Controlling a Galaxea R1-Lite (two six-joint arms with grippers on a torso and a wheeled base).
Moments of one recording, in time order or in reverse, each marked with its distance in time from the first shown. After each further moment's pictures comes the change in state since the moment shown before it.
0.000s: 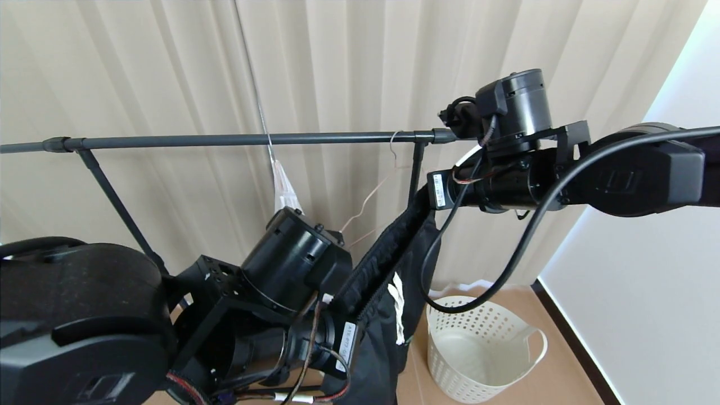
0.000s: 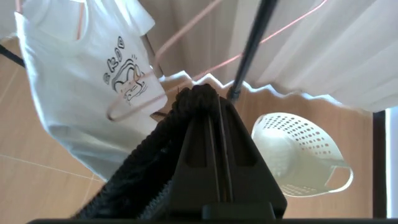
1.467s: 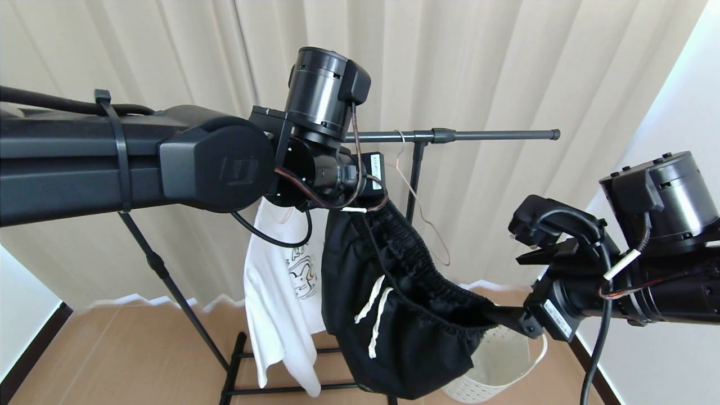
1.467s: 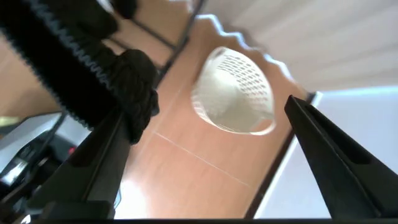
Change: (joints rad) left arm 0.165 0.284 -0.678 -0.002 0.104 0.043; right arm -0.050 -0.401 0.603 0.030 0.267 -0.469
